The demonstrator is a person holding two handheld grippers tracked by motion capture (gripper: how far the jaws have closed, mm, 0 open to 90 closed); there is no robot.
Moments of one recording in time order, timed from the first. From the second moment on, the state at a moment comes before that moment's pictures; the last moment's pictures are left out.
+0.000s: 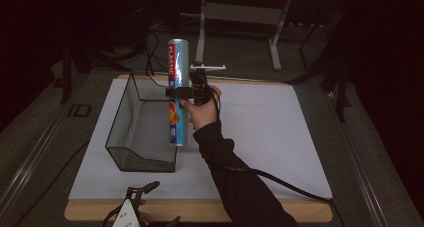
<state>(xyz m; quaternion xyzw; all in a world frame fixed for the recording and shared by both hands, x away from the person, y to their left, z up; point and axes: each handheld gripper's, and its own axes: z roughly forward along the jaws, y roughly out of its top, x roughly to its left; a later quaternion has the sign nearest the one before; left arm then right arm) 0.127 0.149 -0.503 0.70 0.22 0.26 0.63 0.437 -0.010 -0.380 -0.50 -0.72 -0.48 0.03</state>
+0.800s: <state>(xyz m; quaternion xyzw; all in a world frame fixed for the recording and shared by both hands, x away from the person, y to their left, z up) 0.127 0.148 -0.503 0.71 0.21 0.25 0.63 0.430 0.031 -0.458 -0.55 -0.70 -0.45 0.05</state>
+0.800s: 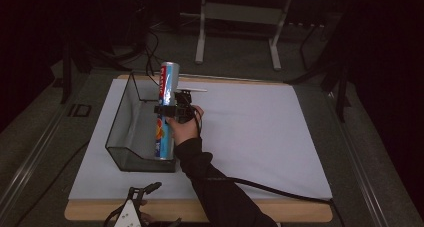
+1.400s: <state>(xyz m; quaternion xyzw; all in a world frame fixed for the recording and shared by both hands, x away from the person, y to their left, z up) 0.128 0.148 -0.502 0.71 0.20 0.25 0.63 0.426 0.052 -0.475 -0.58 -0.72 -0.38 0.00</state>
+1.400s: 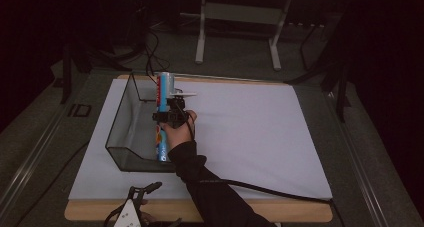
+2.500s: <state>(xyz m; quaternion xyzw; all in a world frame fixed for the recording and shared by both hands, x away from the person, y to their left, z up) 0.129 0.146 -0.503 0.71 0.20 0.25 0.62 0.427 0.022 -0.432 -0.47 -0.80 -0.37 -0.06</state>
